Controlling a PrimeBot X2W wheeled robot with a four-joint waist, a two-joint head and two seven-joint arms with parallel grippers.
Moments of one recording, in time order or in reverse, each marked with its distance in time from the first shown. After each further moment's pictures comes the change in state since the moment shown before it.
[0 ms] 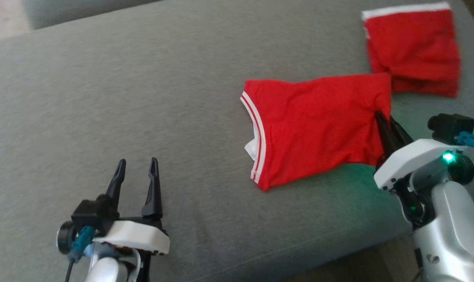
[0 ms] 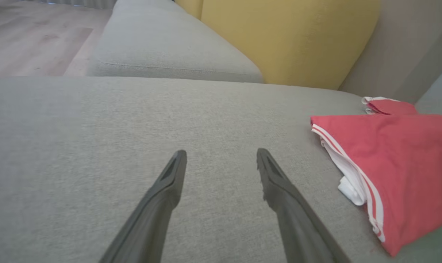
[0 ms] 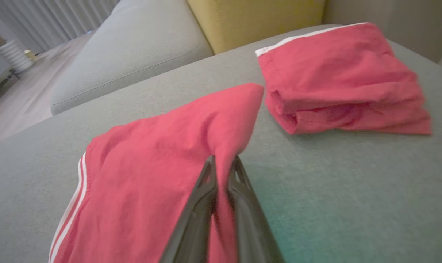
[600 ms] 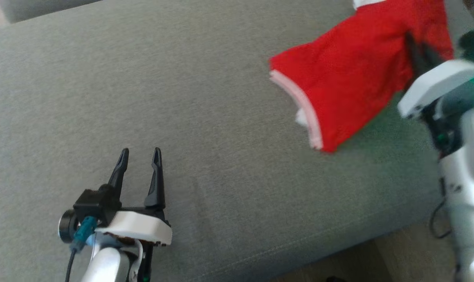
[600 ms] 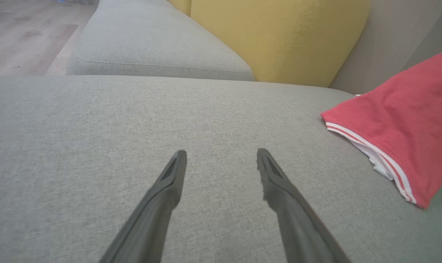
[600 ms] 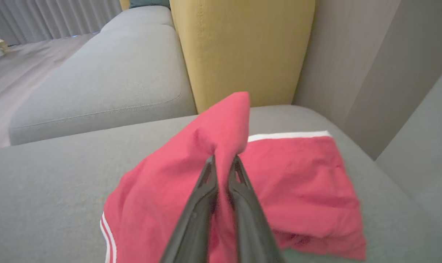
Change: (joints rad) left arm -0.043 0.011 -0.018 -0.002 0.002 0.000 0.009; right arm -0.313 -0.063 -0.004 0.120 -0.113 0.000 0.020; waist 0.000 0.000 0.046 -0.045
